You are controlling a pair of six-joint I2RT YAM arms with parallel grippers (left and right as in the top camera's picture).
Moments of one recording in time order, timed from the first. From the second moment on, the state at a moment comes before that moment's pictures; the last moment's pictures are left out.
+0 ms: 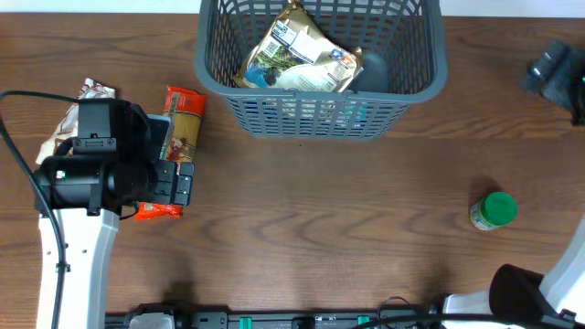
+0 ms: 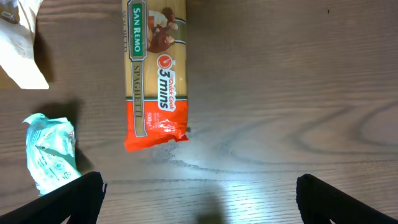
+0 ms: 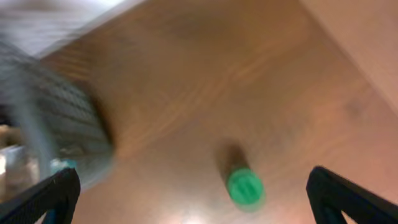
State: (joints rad) left arm 0.01 1.21 1.28 -1.29 0.10 0.17; right arm -0.29 1.64 2.27 -1.62 0.15 0.31
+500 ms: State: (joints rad) left arm 0.01 1.21 1.28 -1.29 0.10 0.15; right arm -0.41 1.50 1.71 -1.56 0.08 0.50
